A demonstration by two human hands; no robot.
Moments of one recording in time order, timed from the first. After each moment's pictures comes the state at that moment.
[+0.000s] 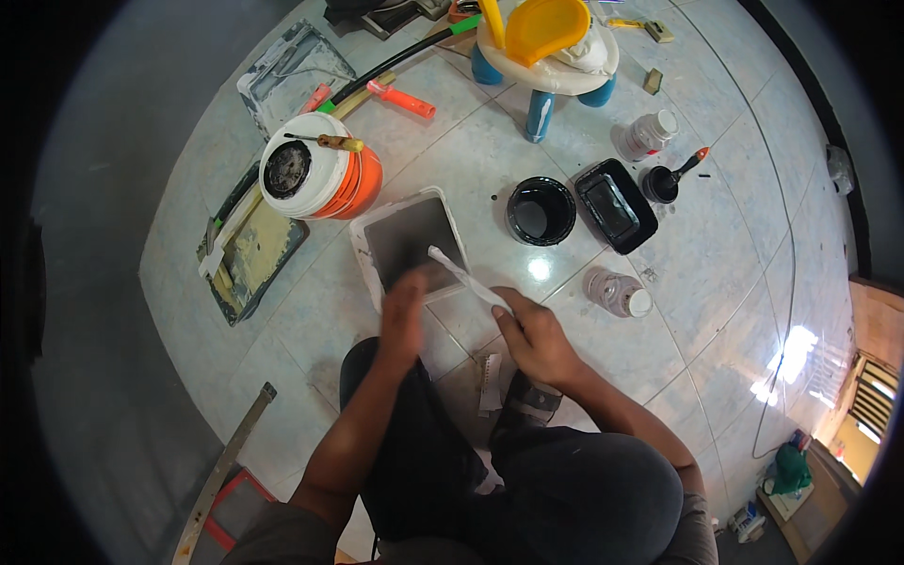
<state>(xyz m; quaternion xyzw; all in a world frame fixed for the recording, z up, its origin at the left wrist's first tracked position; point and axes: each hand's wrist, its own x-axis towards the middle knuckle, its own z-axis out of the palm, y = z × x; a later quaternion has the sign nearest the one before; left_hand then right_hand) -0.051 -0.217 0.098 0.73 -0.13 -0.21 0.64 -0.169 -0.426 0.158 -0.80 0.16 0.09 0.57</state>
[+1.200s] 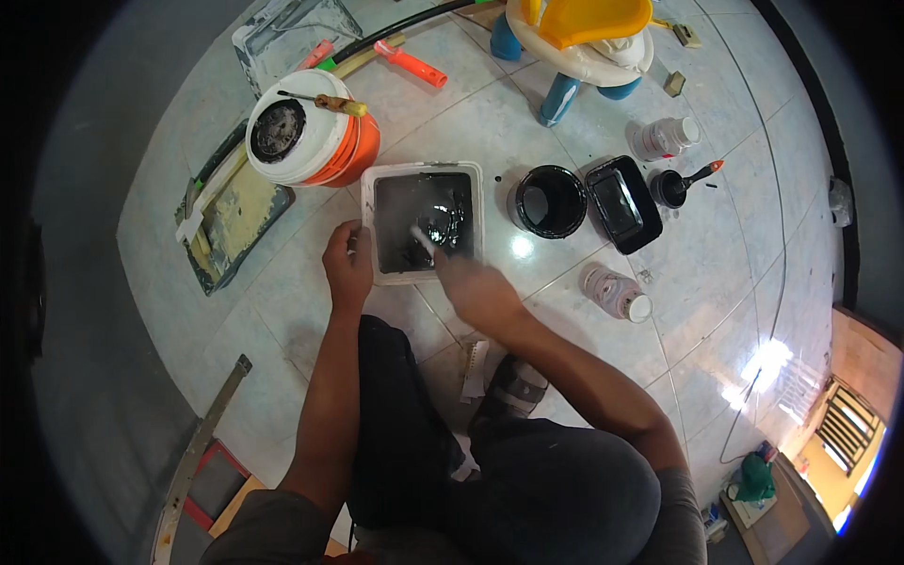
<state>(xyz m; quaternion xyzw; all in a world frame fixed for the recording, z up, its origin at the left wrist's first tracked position) 0.017 -0.161 0.028 0.87 -0.08 0.00 0.48 -0.106 -0.385 0.073 -0.96 -0.11 0.06 0.24</state>
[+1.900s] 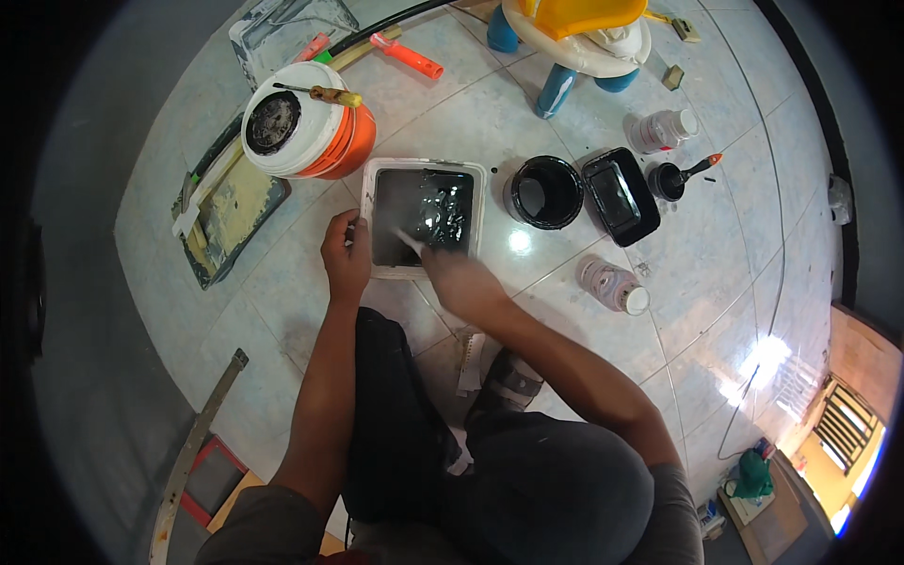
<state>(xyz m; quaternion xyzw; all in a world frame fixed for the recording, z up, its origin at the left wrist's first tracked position) 0.016 -0.161 0.020 0.86 -0.09 0.01 0.50 -0.108 -0.375 0.031 -0.95 -0.12 0.02 0.29</state>
